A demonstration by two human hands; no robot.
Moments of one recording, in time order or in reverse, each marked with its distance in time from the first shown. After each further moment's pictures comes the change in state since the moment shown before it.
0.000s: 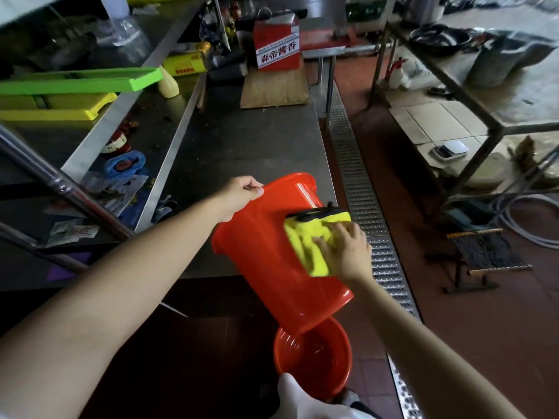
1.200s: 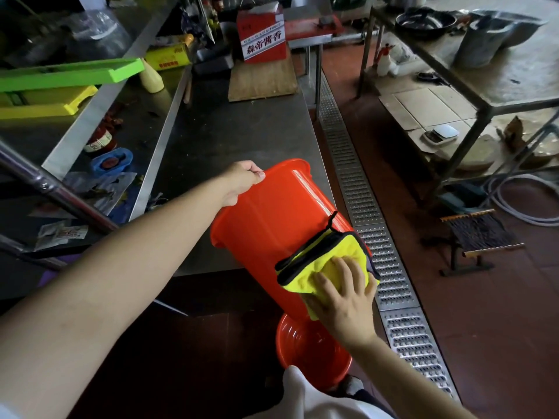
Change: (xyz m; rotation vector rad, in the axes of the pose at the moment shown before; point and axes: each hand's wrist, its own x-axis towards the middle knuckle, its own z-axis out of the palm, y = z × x) left_hand -0.009 0.035 0.017 0.078 -0.025 -0.097; right_hand -0.127 0.023 0.025 -0.303 0.190 -0.356
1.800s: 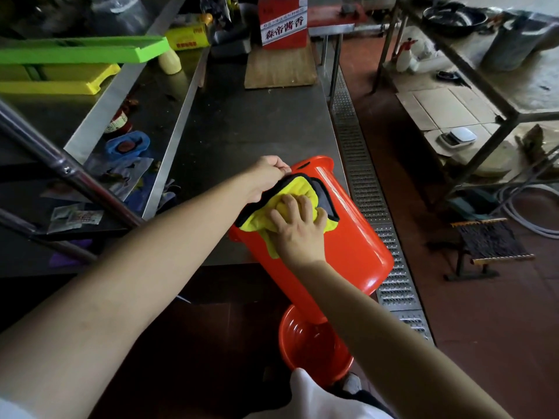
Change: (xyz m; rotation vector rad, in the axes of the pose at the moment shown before) left_hand 0.009 -0.009 -0.001 -0.190 -0.004 0.051; right_hand 0.160 -0.107 0.032 -0.065 -0.044 -0.103
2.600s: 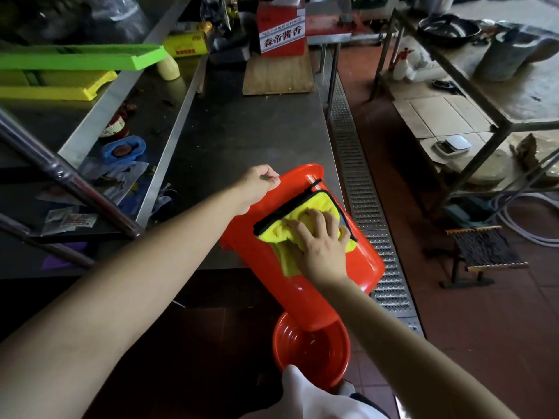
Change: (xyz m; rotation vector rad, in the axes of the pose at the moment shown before) left_hand -0.010 -0.008 -0.003 0.093 0.029 0.079; right_hand -0.033 0.055 -0.016 0.082 -0.057 0.069
